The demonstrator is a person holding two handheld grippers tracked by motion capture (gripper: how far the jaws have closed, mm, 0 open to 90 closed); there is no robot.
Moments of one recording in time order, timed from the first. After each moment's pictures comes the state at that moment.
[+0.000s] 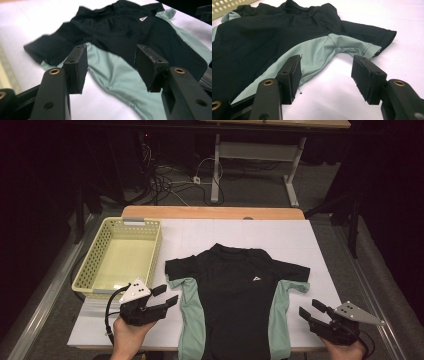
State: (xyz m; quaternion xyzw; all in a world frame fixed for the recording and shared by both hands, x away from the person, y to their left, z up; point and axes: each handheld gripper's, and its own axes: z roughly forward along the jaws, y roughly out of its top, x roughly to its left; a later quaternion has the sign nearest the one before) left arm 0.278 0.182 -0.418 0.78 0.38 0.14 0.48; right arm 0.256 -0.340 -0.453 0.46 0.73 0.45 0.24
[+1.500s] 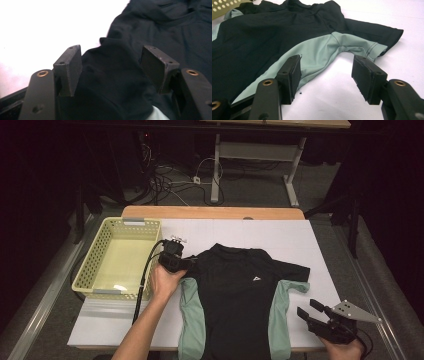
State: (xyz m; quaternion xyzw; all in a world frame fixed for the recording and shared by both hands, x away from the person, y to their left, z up) left arm 0.447 0.123 -0.439 0.79 0.51 0.10 0.32; right arm 0.260 -0.338 -0.455 0.45 0.73 0.45 0.23
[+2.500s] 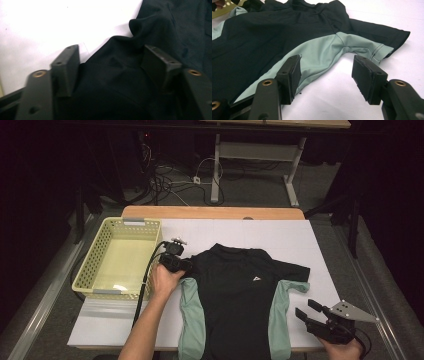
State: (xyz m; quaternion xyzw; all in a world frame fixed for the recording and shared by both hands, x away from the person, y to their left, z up) left arm 0.464 0.123 -0.463 0.80 0.54 0.10 0.24; right arm 0.261 -0.335 -0.455 0.44 0.74 0.45 0.23
